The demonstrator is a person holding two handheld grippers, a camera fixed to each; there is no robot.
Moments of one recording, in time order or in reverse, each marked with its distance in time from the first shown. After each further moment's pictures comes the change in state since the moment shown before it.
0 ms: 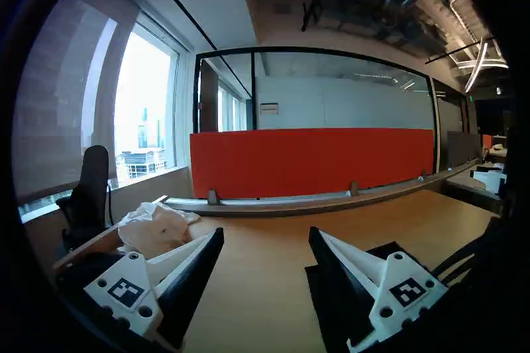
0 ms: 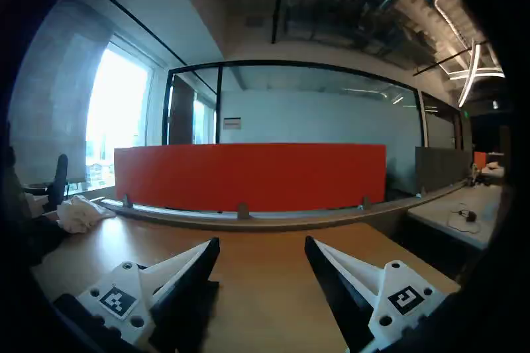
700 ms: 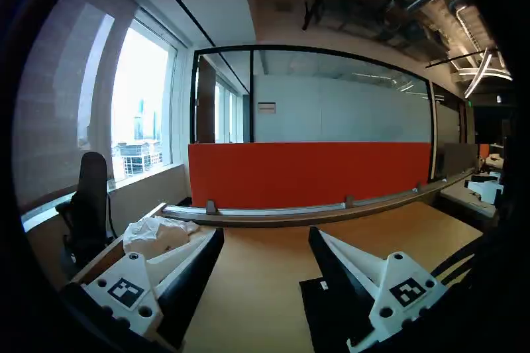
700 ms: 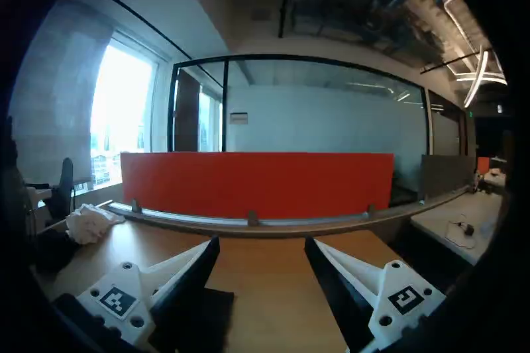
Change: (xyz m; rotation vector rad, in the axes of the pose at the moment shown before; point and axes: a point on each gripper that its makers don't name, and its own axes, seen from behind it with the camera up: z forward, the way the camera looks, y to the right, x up) left arm 0.066 -0.008 0.002 -0.036 -0.043 -0.020; right arm 0.064 -0.032 -0.004 0.034 -0.062 -0.016
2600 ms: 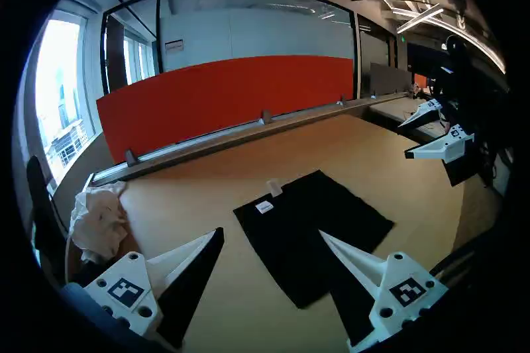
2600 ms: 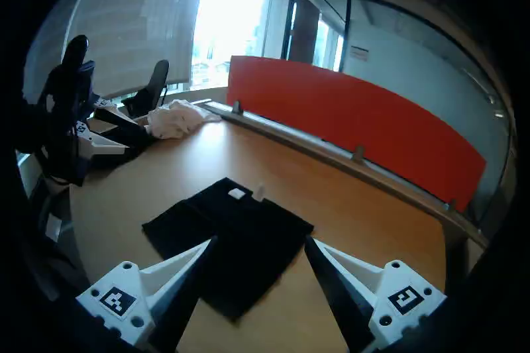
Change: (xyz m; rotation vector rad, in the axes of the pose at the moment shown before) left arm -0.126 0.086 -0.020 -0.442 -0.373 0.195; right arm -0.117 -0.094 -0.041 0.543 -0.427 -0.293
